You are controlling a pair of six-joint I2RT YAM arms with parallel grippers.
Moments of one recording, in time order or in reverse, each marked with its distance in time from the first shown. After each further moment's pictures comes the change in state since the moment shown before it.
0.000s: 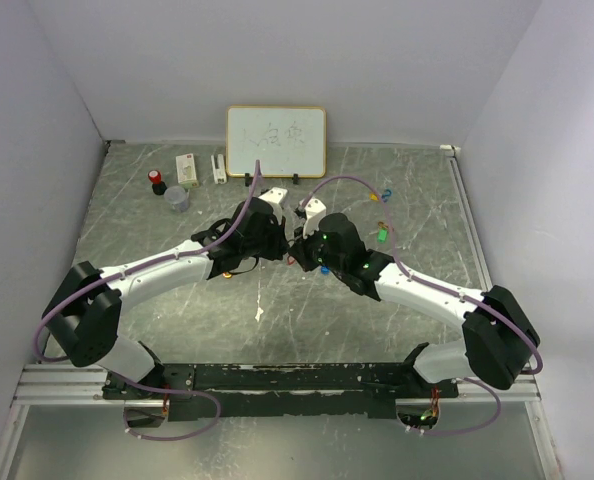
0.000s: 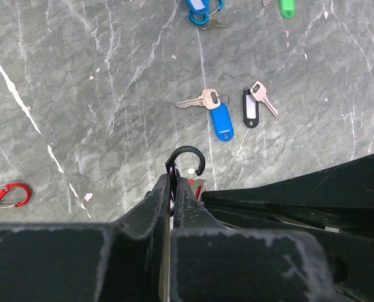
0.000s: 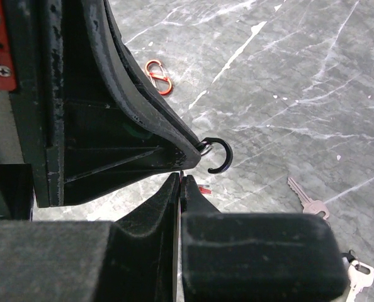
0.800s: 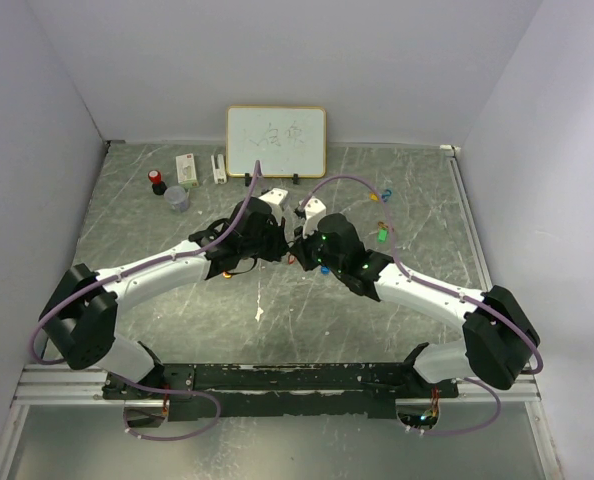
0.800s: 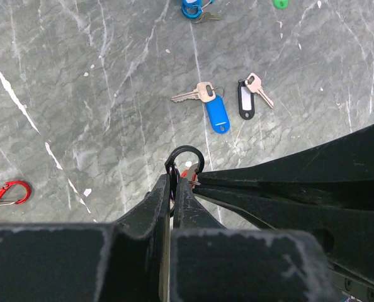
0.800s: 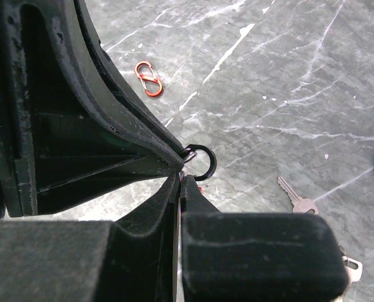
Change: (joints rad) left arm 0.000 -0.019 0.000 -0.024 0.031 0.019; right arm 0.004 0.000 0.003 -0.005 0.048 -0.016
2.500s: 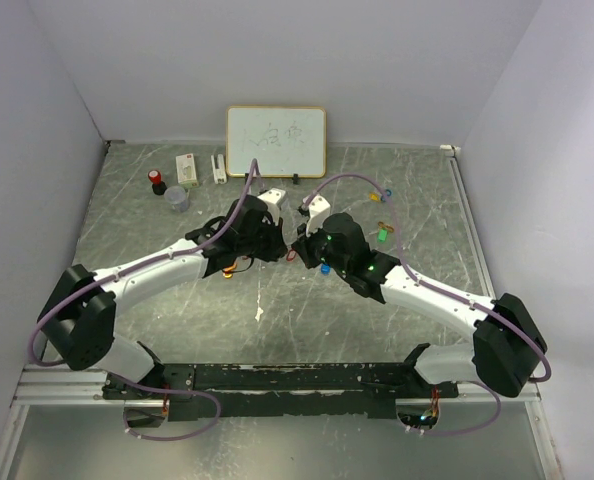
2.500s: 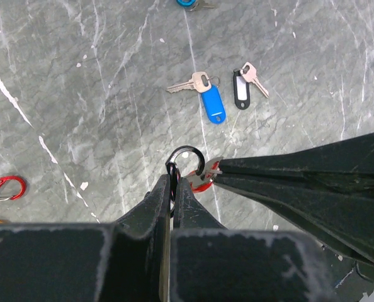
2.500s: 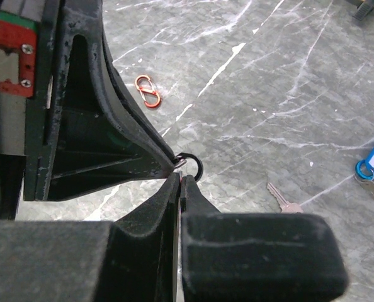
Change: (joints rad) left arm 0.037 -0.008 -0.002 -0.026 0.066 0.006; right arm 0.004 -0.055 -0.001 -0.007 0.022 -0.024
